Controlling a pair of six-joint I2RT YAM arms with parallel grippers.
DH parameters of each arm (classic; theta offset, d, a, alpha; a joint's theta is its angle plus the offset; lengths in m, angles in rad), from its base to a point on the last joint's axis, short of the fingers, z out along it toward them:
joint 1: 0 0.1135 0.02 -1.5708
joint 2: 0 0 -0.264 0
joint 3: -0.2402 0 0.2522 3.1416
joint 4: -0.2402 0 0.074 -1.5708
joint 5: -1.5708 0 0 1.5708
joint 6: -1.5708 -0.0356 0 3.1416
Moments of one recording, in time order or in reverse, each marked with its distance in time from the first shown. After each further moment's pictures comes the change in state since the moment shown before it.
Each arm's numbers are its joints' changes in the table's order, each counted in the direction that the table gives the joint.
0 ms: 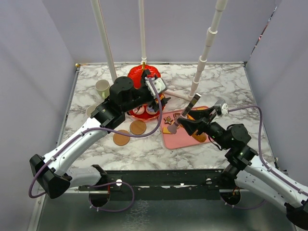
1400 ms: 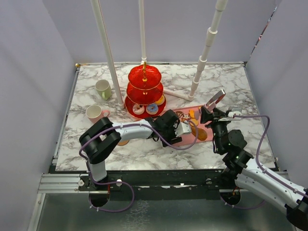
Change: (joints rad) left arm -0.218 0.592 0.159 -0.106 0.081 -0.010; right arm 0.000 -0.020 0.148 0.120 -0.698 0.185
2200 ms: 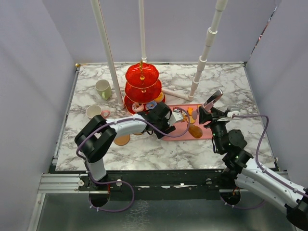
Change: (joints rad) left arm 0.125 -0.055 0.012 -0.021 0.063 0.077; right arm 0.000 0.021 0.000 0.023 0.064 0.002
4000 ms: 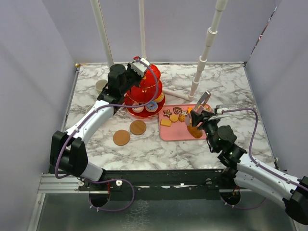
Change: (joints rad) left arm 0.433 -0.264 -0.130 0.456 -0.072 -0.055; right arm 0.000 0.130 0.000 -0.035 0.067 -0.115
